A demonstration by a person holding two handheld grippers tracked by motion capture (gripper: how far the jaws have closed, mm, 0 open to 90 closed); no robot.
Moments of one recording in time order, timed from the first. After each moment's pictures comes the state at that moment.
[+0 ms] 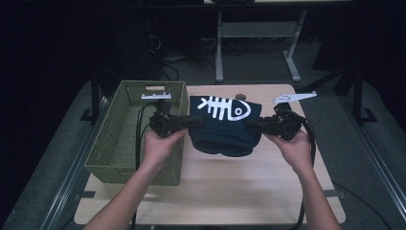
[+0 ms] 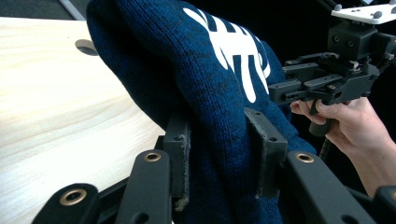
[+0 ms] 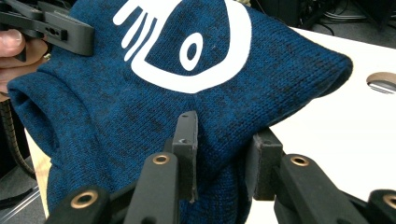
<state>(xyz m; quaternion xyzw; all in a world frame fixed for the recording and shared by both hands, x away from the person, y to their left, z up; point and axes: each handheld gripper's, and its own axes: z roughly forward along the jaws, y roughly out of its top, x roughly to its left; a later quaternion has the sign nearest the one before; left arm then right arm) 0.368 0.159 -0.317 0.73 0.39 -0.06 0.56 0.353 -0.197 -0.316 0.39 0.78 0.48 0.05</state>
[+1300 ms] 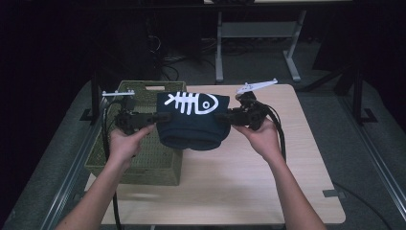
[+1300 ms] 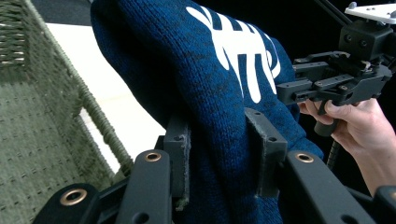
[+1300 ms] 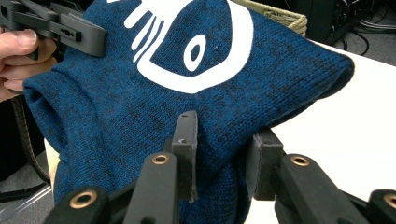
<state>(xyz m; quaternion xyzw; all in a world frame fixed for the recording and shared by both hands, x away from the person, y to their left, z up) 0.367 0.239 -0.304 0.71 0.43 -0.04 0.55 0.375 -0.116 -0.298 0.35 0.80 0.48 0.04</state>
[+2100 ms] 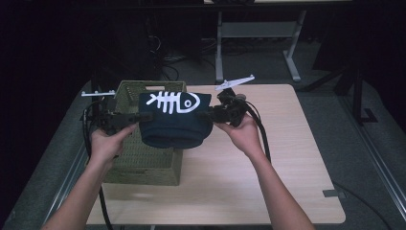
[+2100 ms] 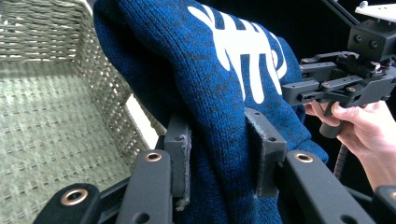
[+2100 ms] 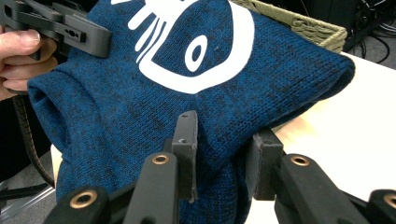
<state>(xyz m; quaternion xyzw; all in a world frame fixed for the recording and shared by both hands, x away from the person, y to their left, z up) 0.363 0.284 -0.301 0.70 0.46 -0.03 0.54 0.387 -0.068 -0.295 0.33 0.81 0.48 0.03</state>
